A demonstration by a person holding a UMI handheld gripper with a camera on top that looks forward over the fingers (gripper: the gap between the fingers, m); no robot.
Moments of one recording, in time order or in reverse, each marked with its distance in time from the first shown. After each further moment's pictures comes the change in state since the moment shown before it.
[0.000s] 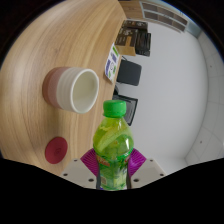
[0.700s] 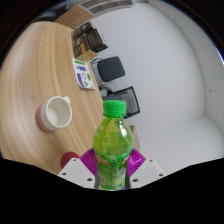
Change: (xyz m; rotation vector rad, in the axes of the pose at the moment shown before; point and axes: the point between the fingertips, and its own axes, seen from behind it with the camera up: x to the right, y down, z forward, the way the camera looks) arm 0.008 0.013 -0.029 -0.002 -0.119 0.527
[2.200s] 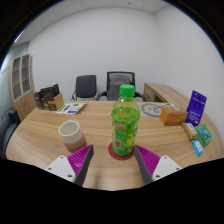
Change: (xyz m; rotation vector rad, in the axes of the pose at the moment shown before) arm -0.100 0.053 -0.045 0.039 -0.313 1.196
